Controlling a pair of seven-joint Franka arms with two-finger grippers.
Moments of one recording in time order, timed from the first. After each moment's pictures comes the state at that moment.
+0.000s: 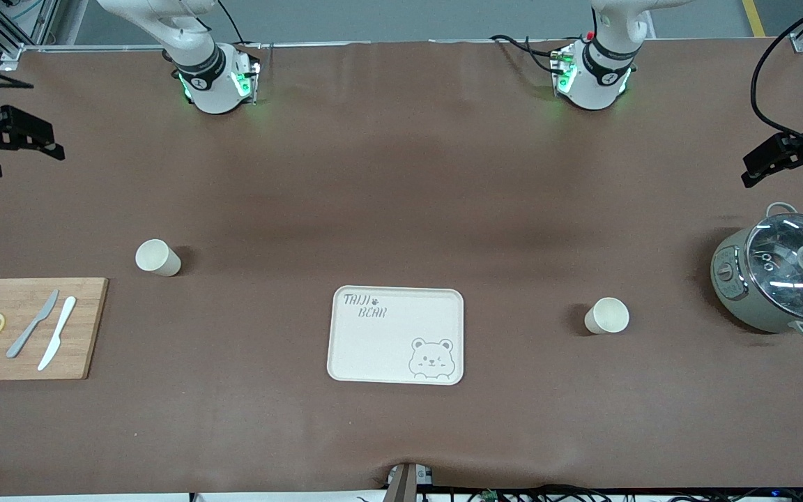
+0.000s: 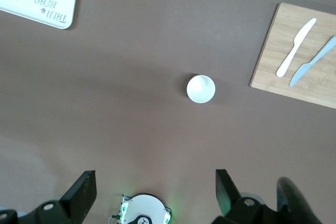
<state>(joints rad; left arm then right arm) 0.13 -0.05 -0.14 -1.60 0.05 1.57 -0.10 0.02 0.07 -0.03 -1.34 0.05 1.27 -0.27</state>
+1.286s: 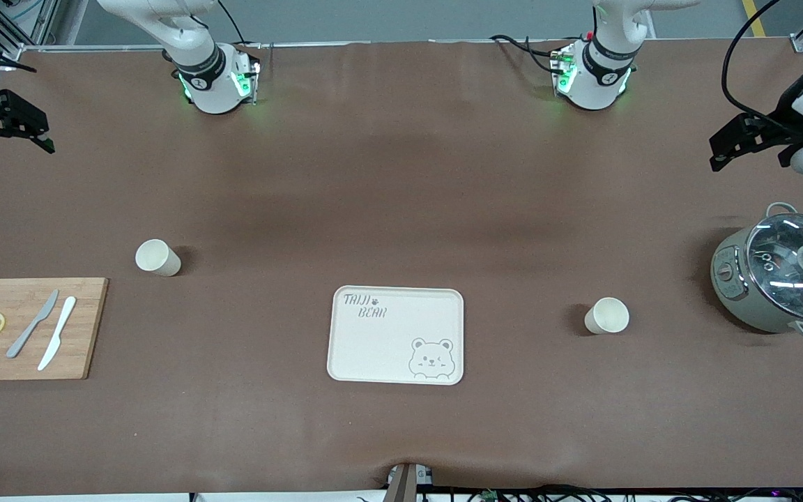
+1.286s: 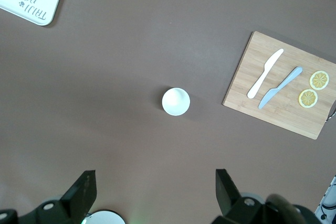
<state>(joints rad) -0.02 -0.06 -0.09 -1.56 0.05 1.51 -0.13 0.01 -0.08 -0.03 -1.57 -0.03 1.46 -0.40</state>
